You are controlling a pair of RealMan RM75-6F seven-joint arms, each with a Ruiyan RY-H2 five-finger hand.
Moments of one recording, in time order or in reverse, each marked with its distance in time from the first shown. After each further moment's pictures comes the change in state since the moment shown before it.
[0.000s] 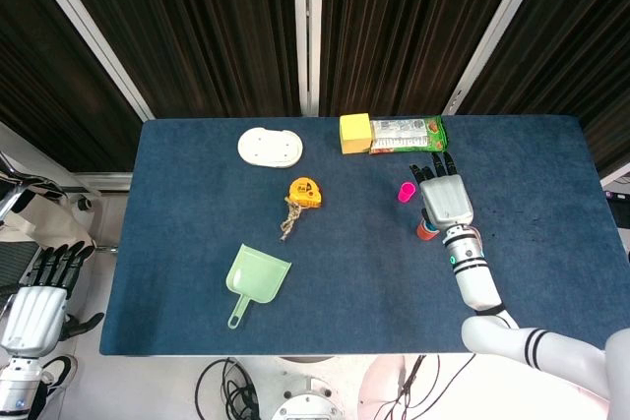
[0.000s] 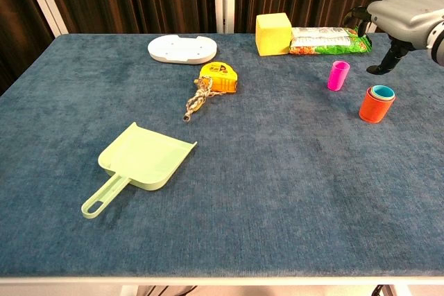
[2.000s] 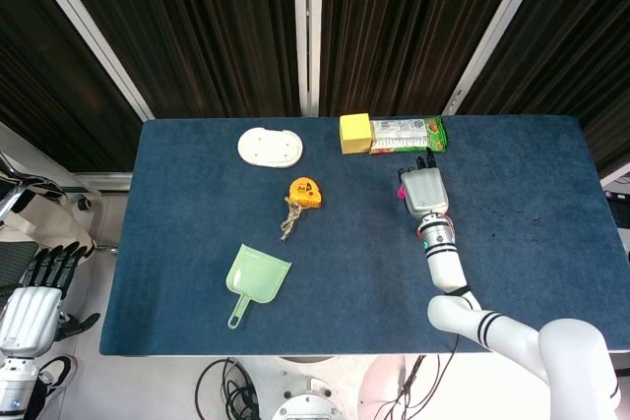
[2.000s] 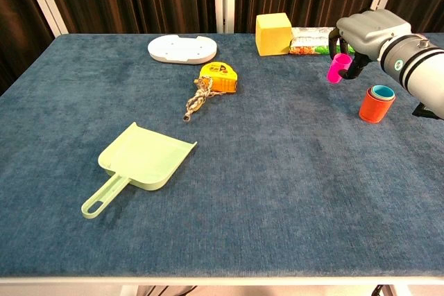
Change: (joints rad) left arm 0.003 0.003 -0.002 0.012 -0.009 -0.001 -0.024; right arm 0.081 -0.217 0.063 0.314 0.027 -0.083 0.023
